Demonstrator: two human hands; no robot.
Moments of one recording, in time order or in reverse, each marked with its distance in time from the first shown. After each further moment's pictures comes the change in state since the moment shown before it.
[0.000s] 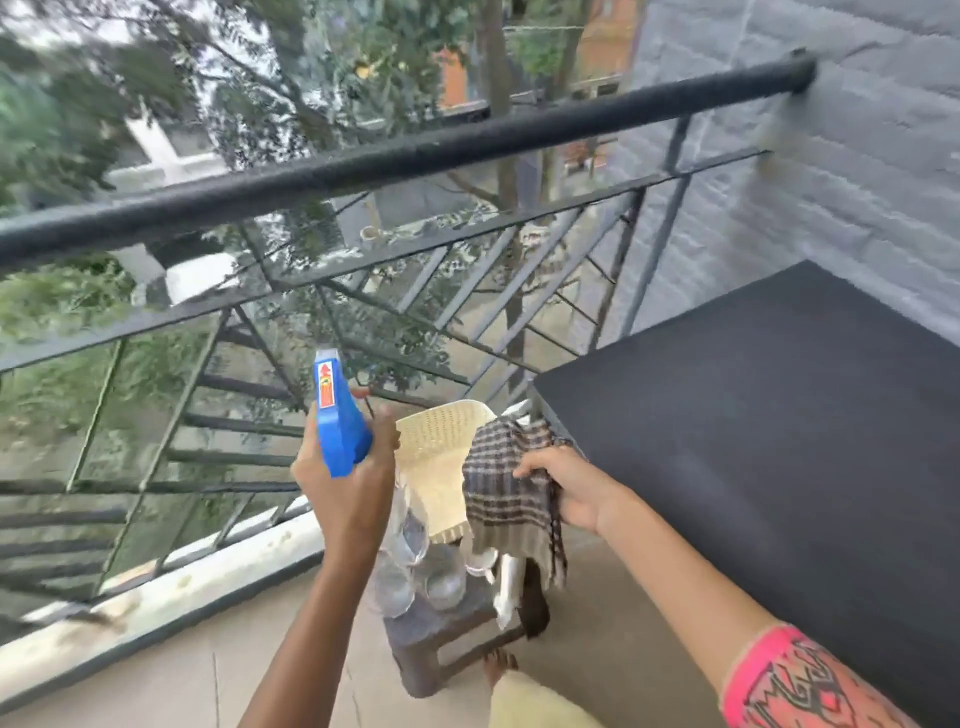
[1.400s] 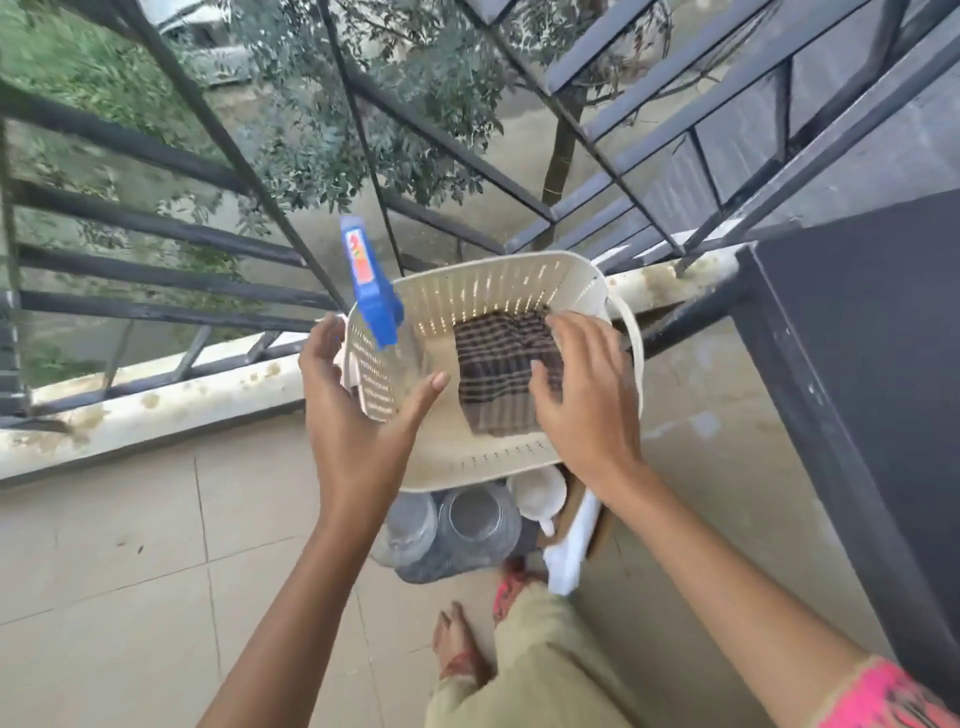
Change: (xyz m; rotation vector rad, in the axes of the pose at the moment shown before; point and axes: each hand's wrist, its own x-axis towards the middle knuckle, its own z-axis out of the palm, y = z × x) left_hand 0.064 -0.252 0.006 0.309 -0.157 -0.110; right_hand 0.213 0.083 0.041 -1.235 0.458 -0.916
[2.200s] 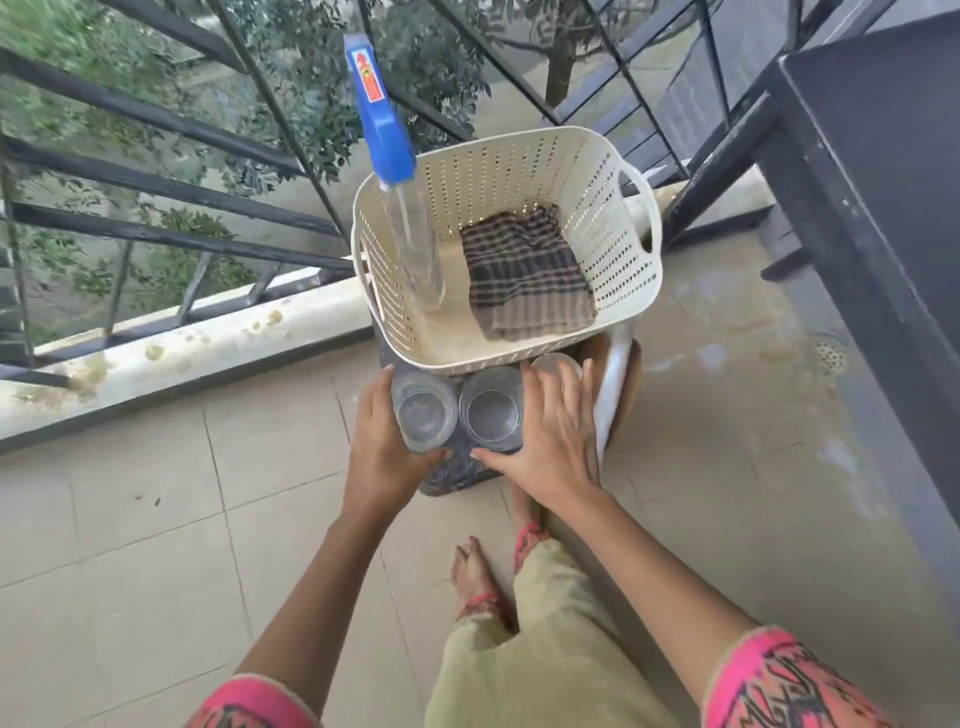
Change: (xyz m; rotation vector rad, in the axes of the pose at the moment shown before) left_hand -0.091 -0.127 -0.025 0.349 -0.384 -0.081; right_hand -0.155 -0.001 0.083 -0.271 -0.186 0.020
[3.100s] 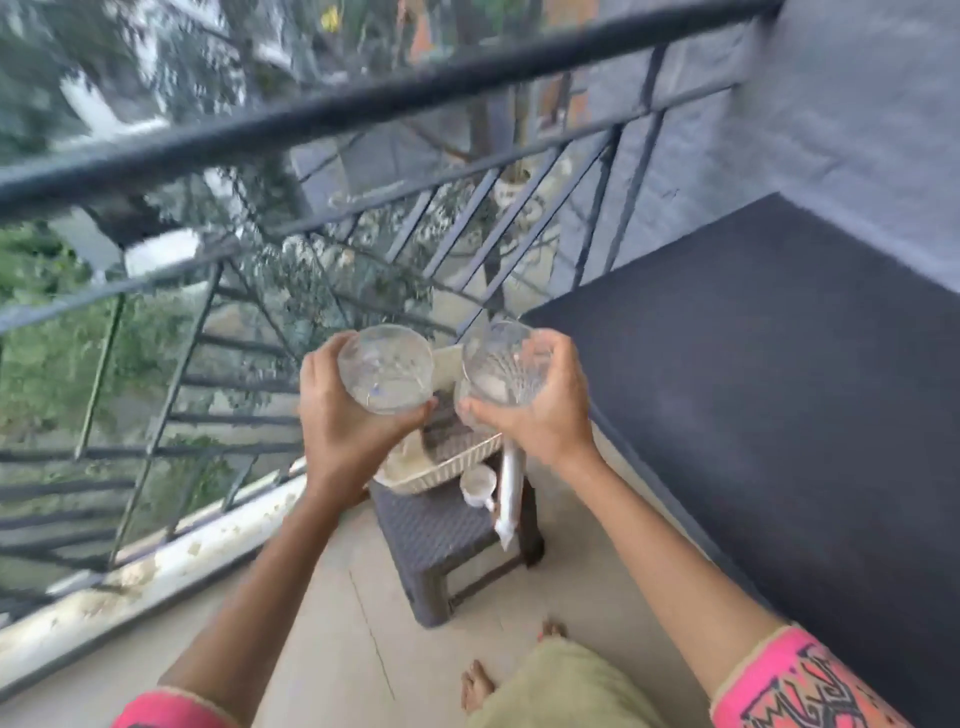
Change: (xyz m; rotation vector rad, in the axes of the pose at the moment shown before) left_hand -0.088 0.282 -0.179 -0.056 0.349 0.438; right_hand -0.017 -0.013 -0.332 0.884 0.450 0.237
